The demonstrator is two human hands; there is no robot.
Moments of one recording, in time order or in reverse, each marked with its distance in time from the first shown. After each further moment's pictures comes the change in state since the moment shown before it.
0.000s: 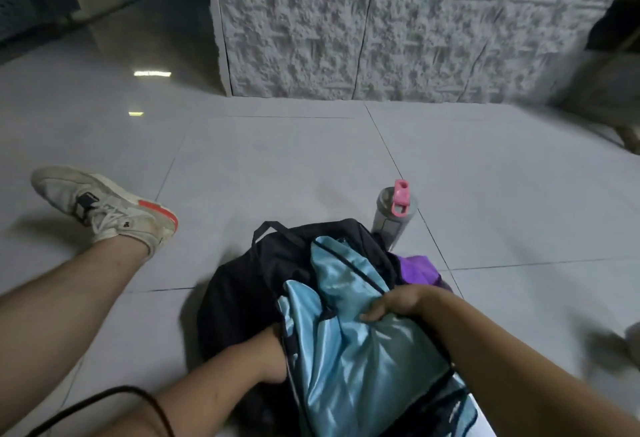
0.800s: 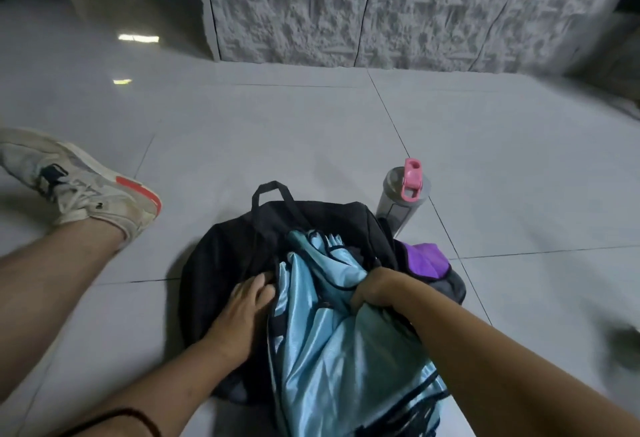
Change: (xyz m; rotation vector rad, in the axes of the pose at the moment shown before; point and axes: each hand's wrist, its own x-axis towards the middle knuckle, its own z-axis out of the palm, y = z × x) left_hand 0.016 -0.048 -0.018 0.215 0.741 0.158; right_hand 0.050 -0.046 0.011 -0.449 0.402 -0.061
